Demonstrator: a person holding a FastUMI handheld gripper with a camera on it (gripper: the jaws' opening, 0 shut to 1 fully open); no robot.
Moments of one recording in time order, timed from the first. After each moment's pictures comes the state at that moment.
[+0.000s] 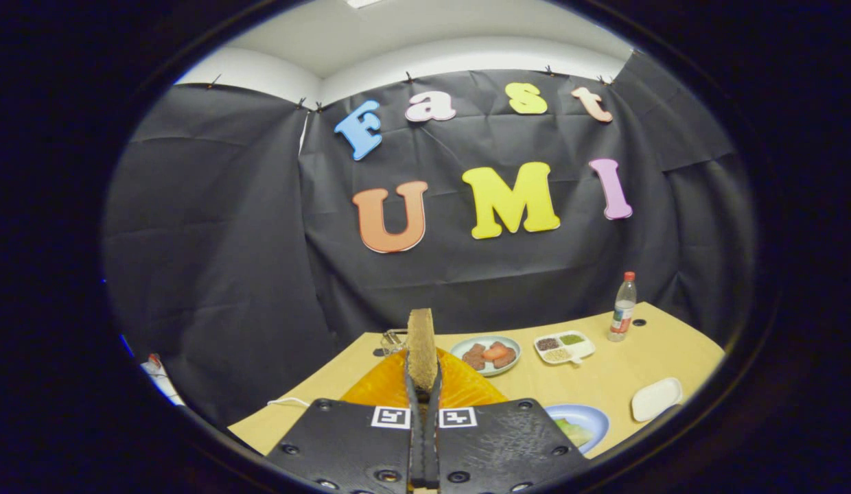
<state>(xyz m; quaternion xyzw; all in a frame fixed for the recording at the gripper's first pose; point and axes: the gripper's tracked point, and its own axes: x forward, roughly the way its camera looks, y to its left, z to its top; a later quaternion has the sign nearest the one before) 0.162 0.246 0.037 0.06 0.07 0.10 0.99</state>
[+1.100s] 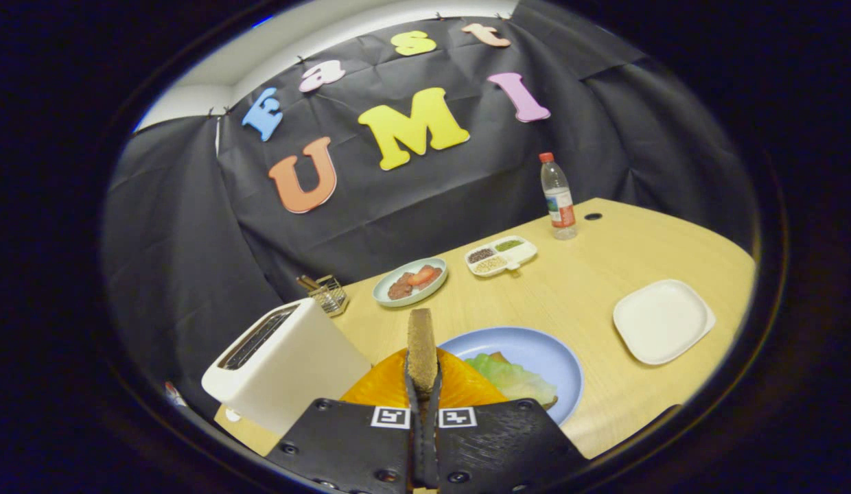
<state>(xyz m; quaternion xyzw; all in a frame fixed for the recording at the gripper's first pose) 0.177 0.113 -0.142 0.21 0.19 0.03 0.96</state>
